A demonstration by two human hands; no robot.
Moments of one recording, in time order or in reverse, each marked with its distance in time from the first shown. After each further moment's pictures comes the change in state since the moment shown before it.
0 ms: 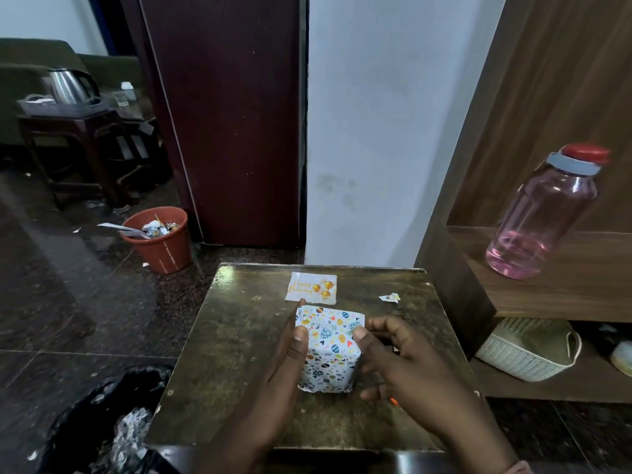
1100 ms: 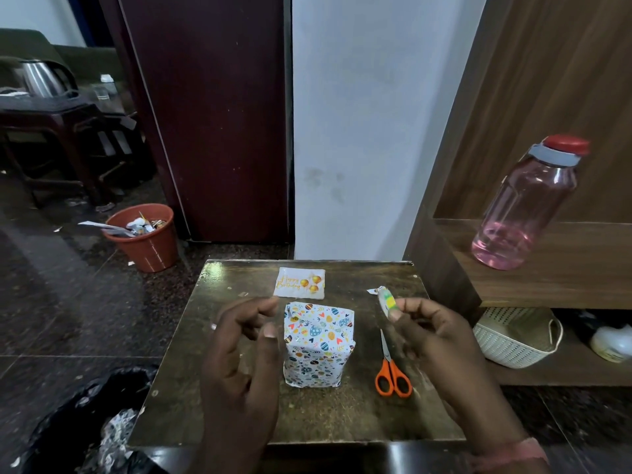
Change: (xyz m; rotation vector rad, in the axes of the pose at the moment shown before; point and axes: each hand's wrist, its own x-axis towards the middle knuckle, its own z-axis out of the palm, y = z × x) left_hand -0.012 0.029 0.007 0.193 0.556 0.671; right_hand 0.028 0.031 -0.049 0.124 0.231 -0.233
